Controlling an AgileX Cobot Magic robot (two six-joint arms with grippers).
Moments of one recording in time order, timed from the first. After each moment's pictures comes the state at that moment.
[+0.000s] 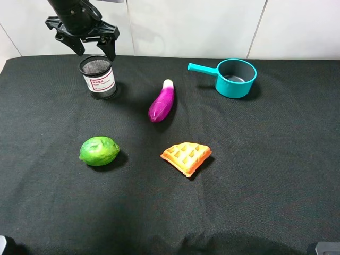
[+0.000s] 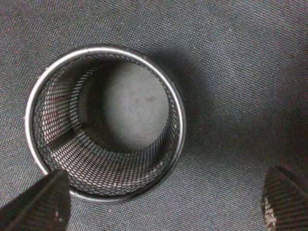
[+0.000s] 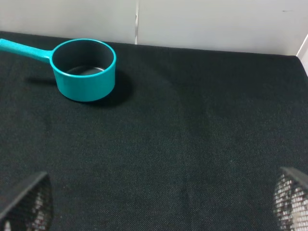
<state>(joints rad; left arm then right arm) -0.28 2.02 -1.64 0.02 0.90 0.01 0.02 -0.01 -0.50 0.01 1.02 -0.06</state>
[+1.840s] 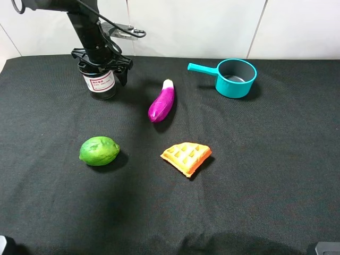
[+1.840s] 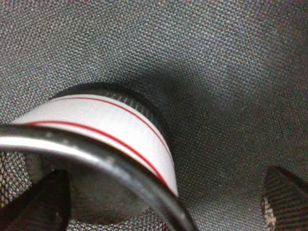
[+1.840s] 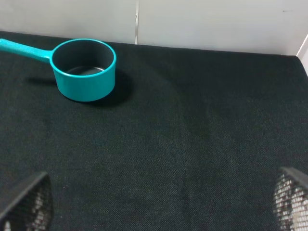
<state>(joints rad) -0.30 2.27 -1.74 0.03 0.83 0.01 0.02 -0.01 -0.50 0.01 1.02 -0.06</state>
